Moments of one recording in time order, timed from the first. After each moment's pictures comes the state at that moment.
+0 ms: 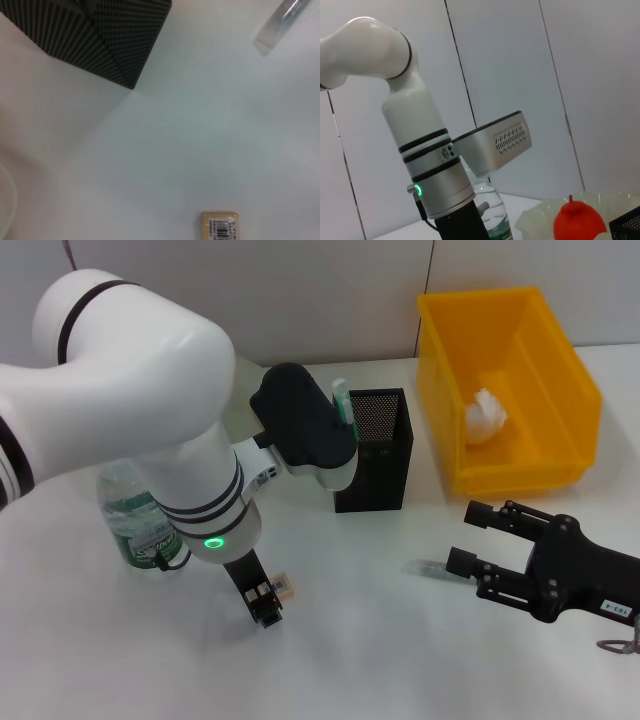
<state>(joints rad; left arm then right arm) -1.00 -2.08 1.93 0.90 2.50 1.29 -2.69 0.33 2.08 2.60 0.47 1.32 -1.73 1.02</state>
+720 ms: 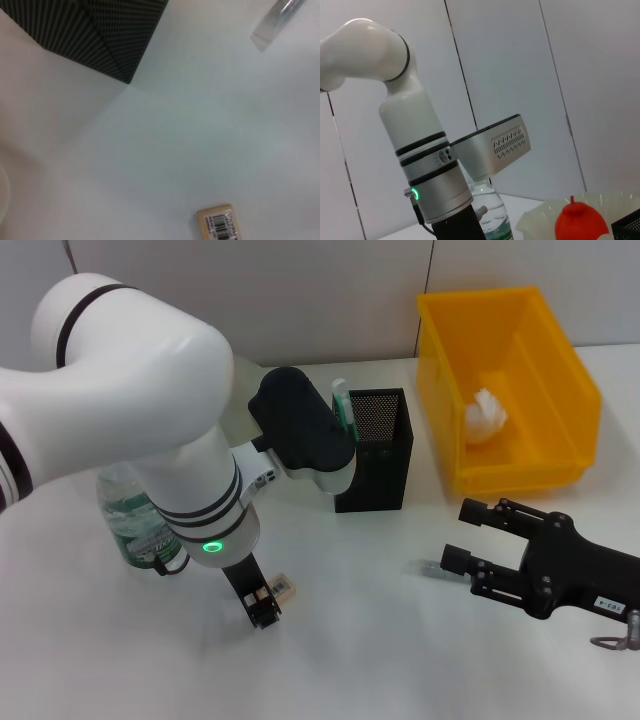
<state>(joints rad) -1.00 -2.08 1.94 0.91 2.49 1.30 -2.69 0.34 2.08 2.60 0.45 1.32 -1.72 1.02</state>
